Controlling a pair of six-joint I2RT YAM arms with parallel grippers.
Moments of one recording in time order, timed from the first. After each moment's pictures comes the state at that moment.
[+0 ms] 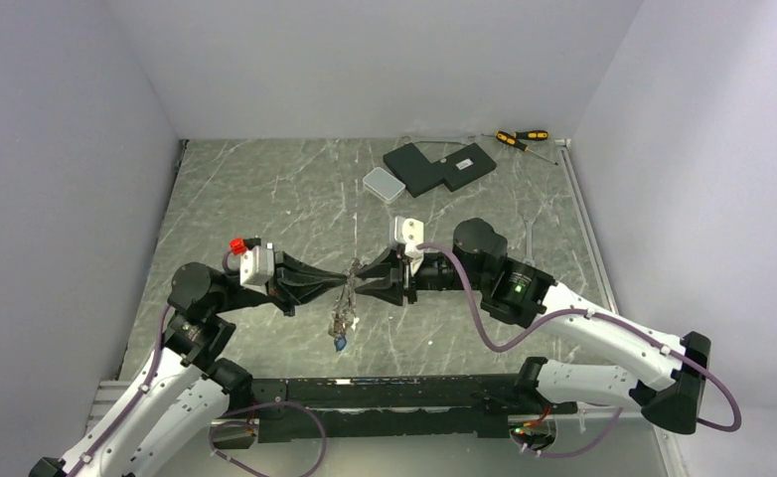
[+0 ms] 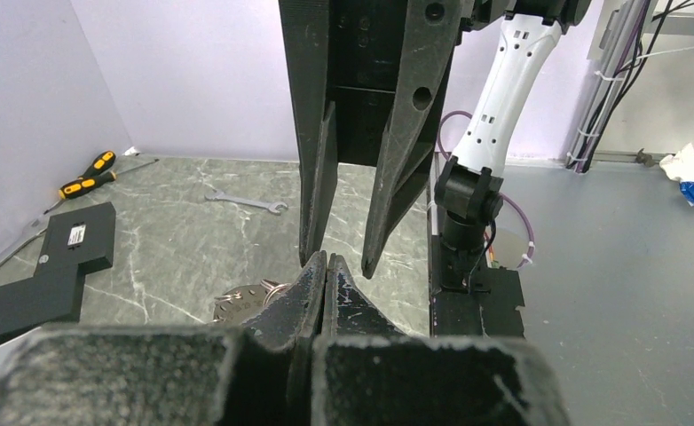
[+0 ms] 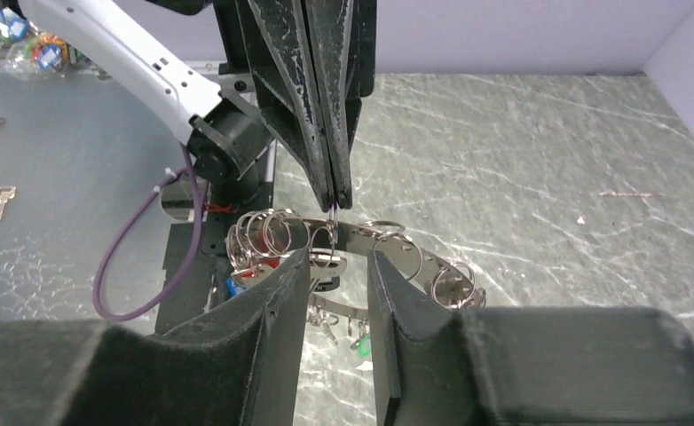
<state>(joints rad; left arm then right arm) -0.52 0.56 0.58 0.31 0.88 -0.21 1.01 1.04 0.98 -0.05 -0.51 -0.11</state>
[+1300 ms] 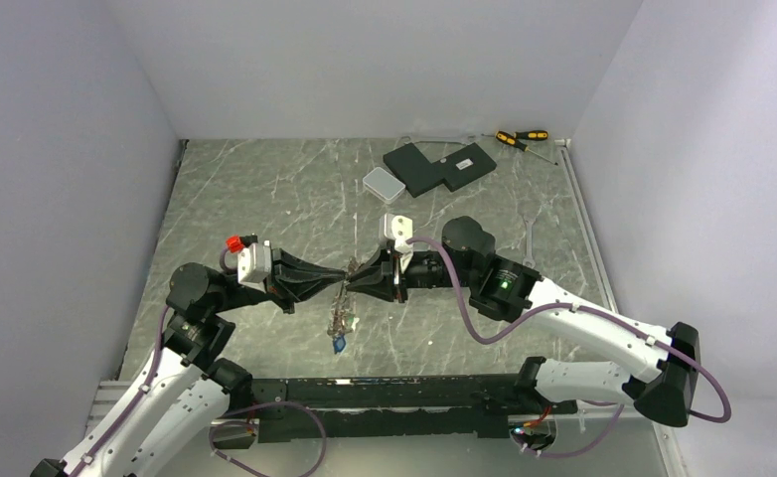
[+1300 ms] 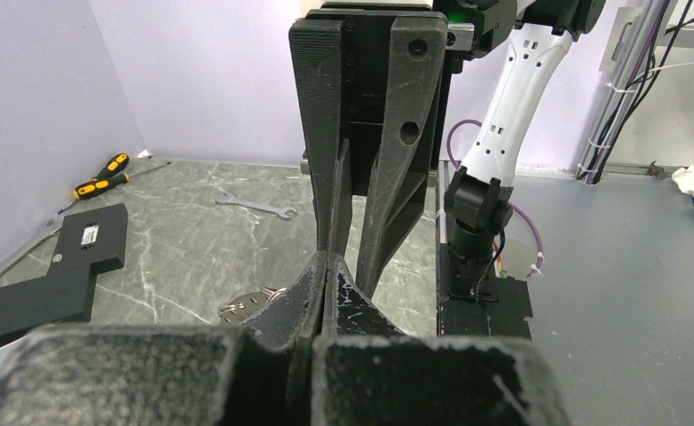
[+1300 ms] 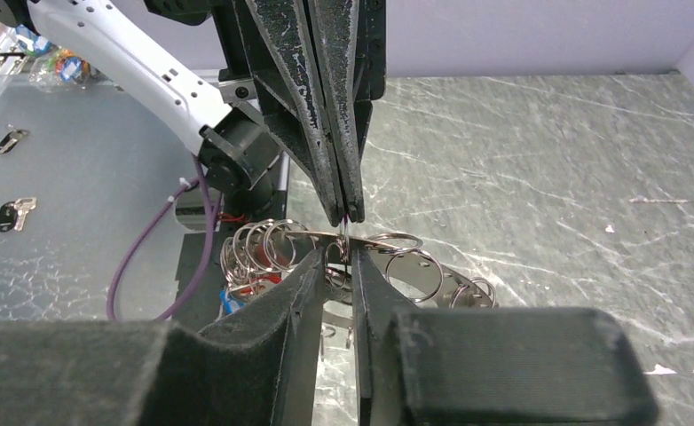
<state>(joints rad) -0.50 0.56 0.58 0.33 0.86 -0.23 1.01 1.10 0.98 0.03 -0.54 -0.06</state>
